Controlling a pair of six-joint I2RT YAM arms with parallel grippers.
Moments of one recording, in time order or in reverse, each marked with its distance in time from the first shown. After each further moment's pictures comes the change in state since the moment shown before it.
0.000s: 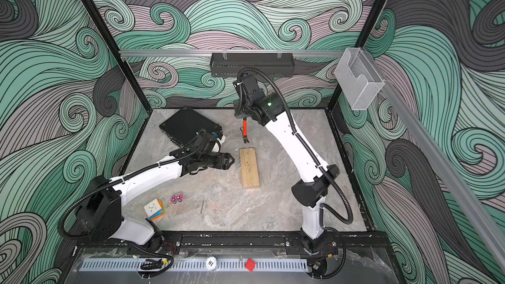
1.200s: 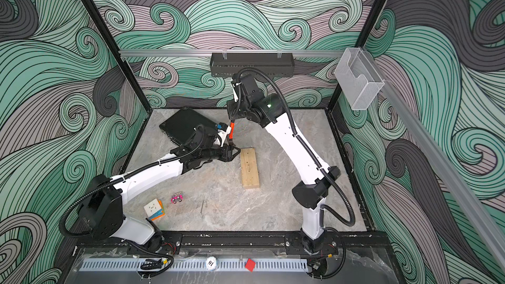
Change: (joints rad) left arm 0.000 0.038 0.048 0.174 0.109 0.043; right arm 0.024 -0.016 0.000 0.045 -0.179 0.041
